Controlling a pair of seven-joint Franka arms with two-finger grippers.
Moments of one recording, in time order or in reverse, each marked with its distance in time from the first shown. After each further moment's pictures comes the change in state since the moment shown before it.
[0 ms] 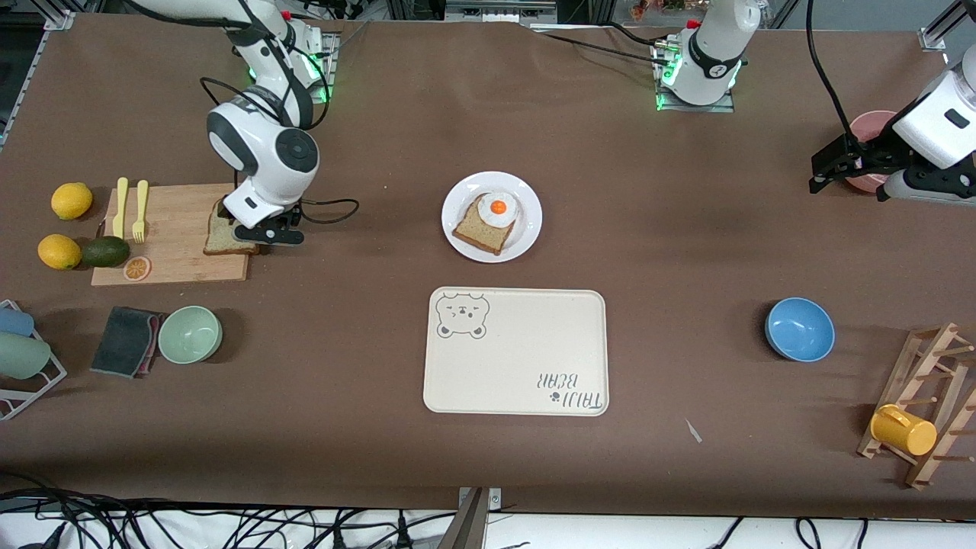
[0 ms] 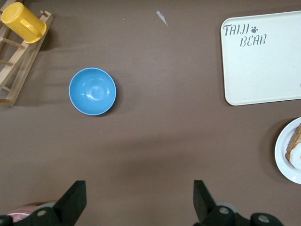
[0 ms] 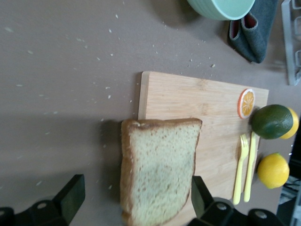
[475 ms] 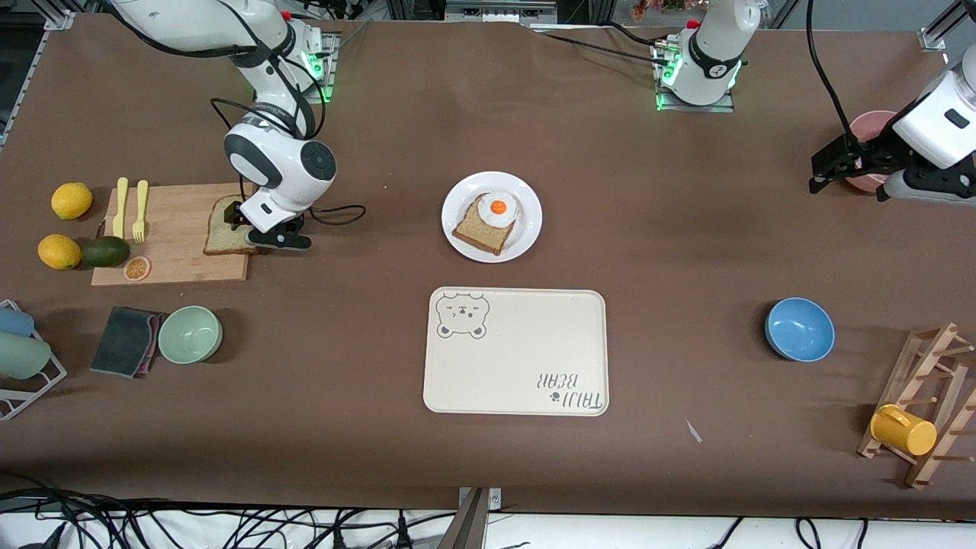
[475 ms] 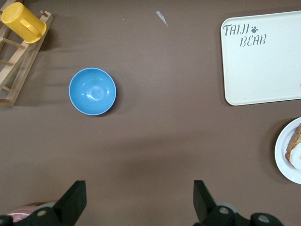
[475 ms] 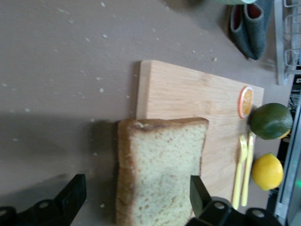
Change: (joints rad) left arm 0.000 0.000 -0.001 0.000 0.000 0.000 0.000; right arm -0.001 0.087 -0.001 0.002 -0.122 -0.043 0.130
